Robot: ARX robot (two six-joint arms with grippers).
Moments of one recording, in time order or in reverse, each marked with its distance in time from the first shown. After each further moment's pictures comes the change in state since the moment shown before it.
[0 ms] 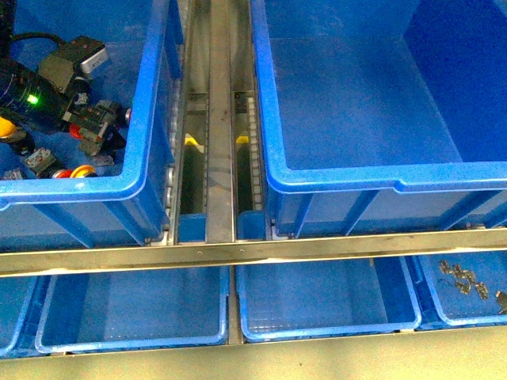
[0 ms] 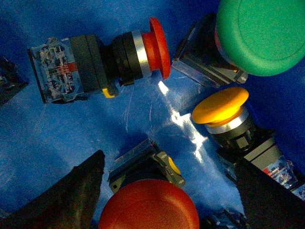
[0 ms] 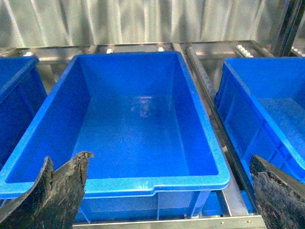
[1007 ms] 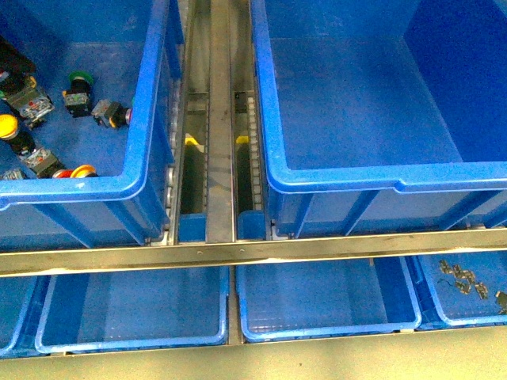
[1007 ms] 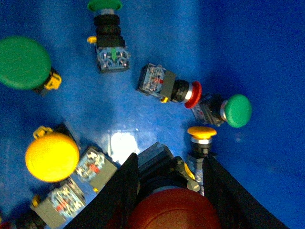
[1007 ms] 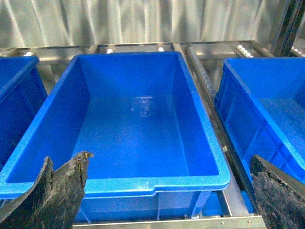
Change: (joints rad) left arm 0.188 -0.290 -0.087 -0.120 0.197 -0.534; right arm 0.000 0.000 0.000 0.000 0.000 0.000
